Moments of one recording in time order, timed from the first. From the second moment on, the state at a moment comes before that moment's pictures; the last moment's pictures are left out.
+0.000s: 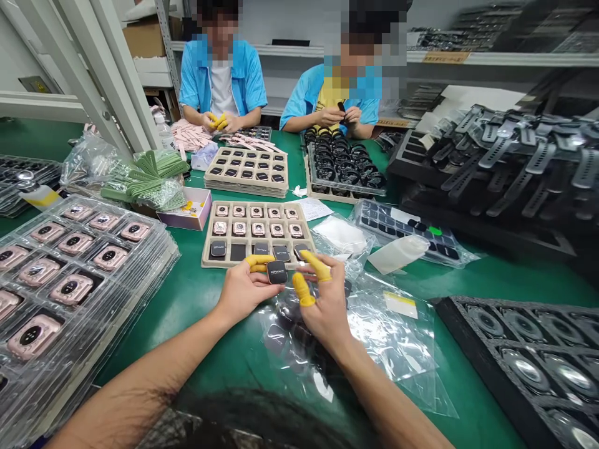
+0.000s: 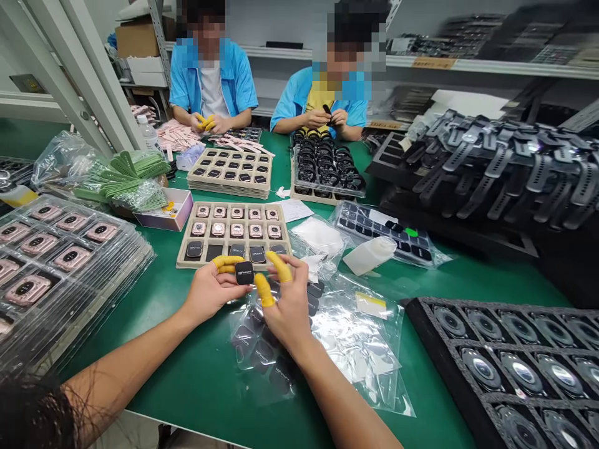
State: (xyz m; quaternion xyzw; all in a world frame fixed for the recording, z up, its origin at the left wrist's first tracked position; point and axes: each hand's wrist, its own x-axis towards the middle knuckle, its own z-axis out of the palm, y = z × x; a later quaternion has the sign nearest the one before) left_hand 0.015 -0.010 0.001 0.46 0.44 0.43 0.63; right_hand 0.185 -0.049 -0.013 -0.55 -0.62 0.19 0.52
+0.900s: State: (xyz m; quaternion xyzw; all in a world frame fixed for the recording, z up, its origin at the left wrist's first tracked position) left_hand 0.008 -0.006 0.000 0.47 0.43 0.44 0.64; right_hand 0.209 -0.036 -0.019 -0.47 -0.82 0.01 0.31
